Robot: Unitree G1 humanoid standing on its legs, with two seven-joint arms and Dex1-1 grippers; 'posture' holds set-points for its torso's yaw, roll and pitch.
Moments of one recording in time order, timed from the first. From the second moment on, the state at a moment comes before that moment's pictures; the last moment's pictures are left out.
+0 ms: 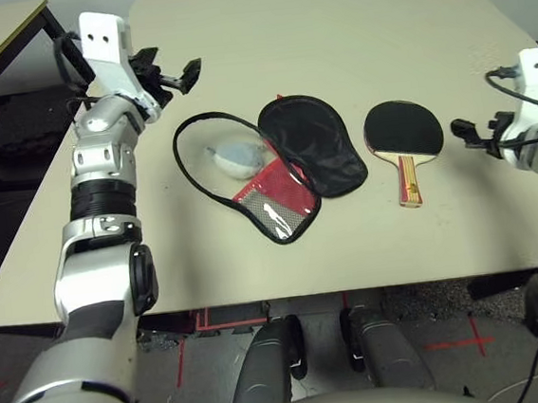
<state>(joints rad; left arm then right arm) -0.99 0.47 0.12 0.74 -0.16 0.11 -0.56 -0.68 -0.43 -0.37 -0.34 0.39 1.56 -0.01</state>
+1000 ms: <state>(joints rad) -0.90 0.26 -0.03 0.55 -0.16 0.19 -0.65 -0.62 -0.36 -0.09 -0.12 0.30 1.48 0.02</state>
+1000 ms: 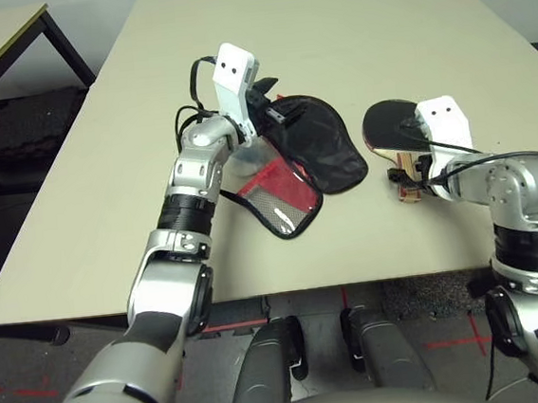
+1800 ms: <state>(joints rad) -0.88 0.30 -0.03 0.43 -0.16 0.29 -0.65 -0.76 -0.38 -0.06 0.12 0.18 1.26 0.07</state>
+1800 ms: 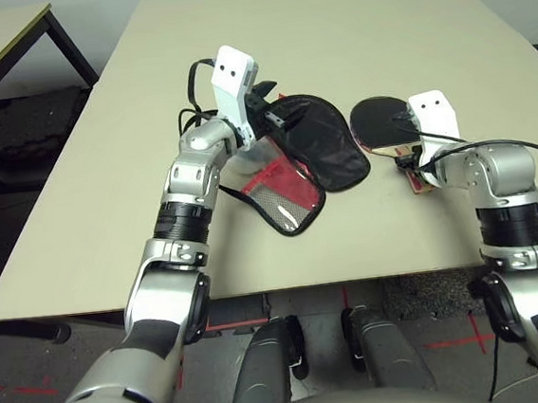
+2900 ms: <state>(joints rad) -0.86 0.61 0.15 0.30 -0.19 0.45 -0.59 -0.94 -0.18 0.14 0.35 0.14 1.14 0.24</state>
